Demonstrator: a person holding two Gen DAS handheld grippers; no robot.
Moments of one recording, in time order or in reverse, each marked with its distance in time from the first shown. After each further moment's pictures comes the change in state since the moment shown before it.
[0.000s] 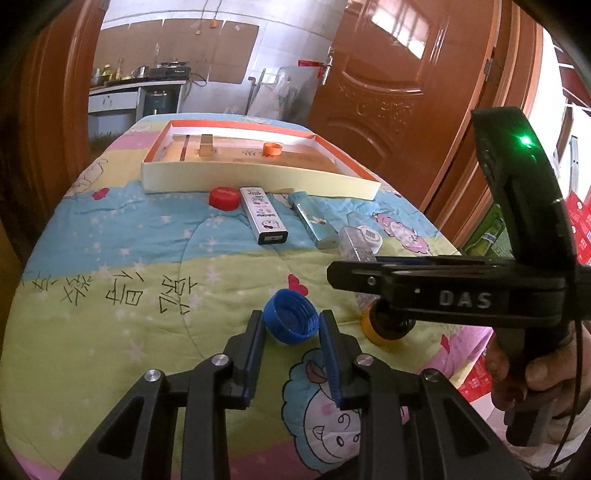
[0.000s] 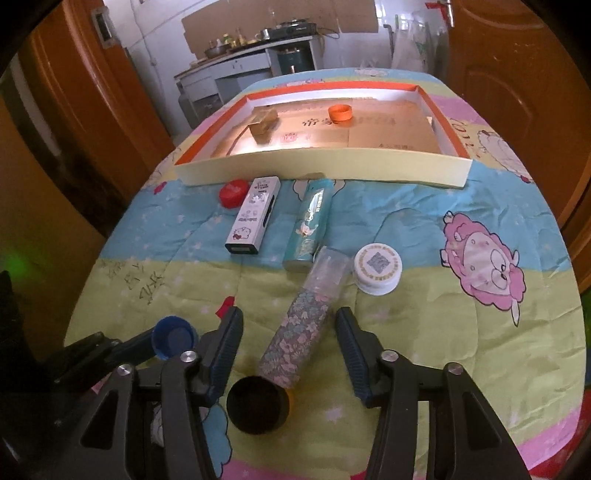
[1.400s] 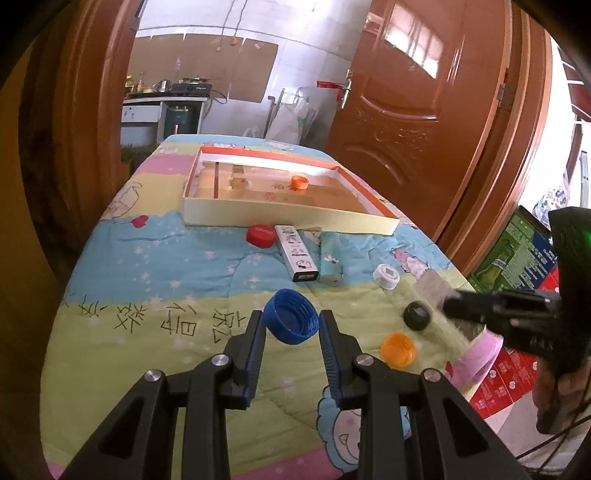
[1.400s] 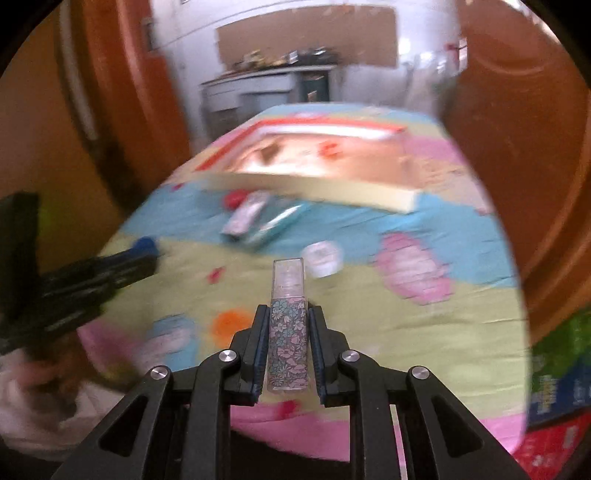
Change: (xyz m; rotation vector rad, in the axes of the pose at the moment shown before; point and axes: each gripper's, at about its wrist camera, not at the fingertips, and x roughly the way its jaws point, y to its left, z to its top) left arm -0.026 0.018 0.017 -0.038 -0.080 0.054; right arm -0.072 -0.028 -0.031 -0.119 -0.113 -0.015
